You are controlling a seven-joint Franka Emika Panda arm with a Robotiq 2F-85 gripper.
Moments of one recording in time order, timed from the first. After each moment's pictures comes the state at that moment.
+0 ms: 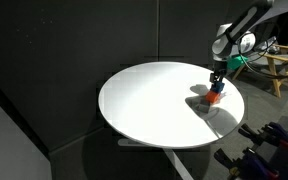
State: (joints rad) arm -0.24 0.48 -0.15 -2.09 -0.01 2.49 -0.33
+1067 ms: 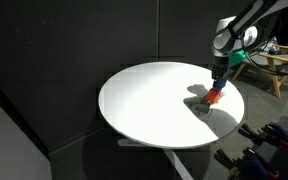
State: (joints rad) arm -0.22 0.41 -0.15 -2.10 -0.08 2.42 -0.32
